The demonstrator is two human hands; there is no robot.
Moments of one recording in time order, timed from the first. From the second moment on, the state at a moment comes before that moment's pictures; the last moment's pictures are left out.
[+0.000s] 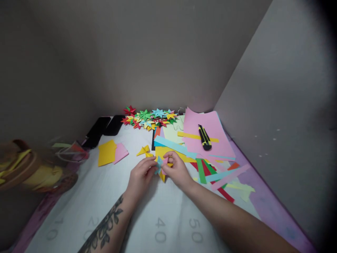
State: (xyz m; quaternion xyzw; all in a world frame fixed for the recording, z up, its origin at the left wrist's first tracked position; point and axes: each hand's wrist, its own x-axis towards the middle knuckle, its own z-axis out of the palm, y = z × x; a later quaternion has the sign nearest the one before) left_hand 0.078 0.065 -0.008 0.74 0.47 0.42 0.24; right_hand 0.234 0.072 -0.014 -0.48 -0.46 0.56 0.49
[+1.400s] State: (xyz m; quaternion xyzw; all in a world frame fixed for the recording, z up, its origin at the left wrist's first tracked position) left_hand 0.071 0.075 0.002 0.64 0.52 0.40 0.39; right_hand 0.235 0.069 -0.019 -0.48 -0.56 0.48 0.48
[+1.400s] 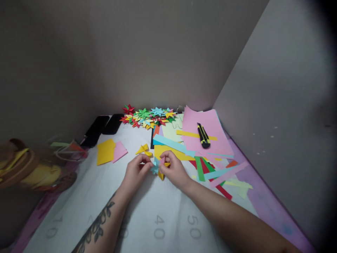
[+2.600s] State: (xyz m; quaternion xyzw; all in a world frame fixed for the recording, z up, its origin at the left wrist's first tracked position) left_hand 0.075 0.076 -0.002 0.73 0.57 0.26 0.27; right_hand 0.232 0.067 -0.023 -0.49 -0.58 0.45 0.47
